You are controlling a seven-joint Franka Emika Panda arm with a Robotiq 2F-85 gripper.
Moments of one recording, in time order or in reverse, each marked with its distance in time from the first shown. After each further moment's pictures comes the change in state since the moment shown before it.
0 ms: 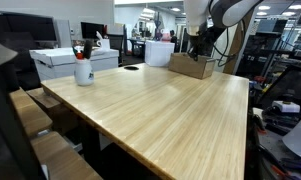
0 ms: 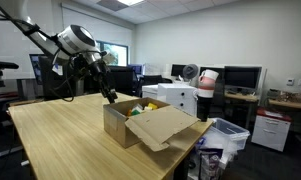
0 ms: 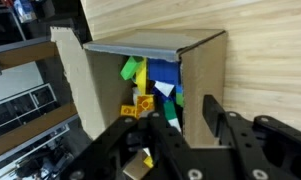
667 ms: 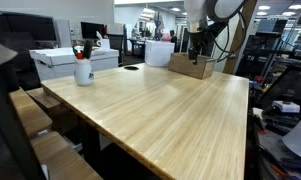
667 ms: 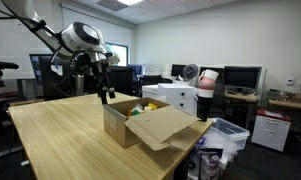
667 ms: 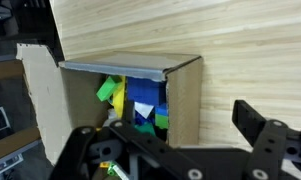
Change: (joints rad) arm -0.007 0.011 -0.041 0.041 0.251 -0.019 -0.256
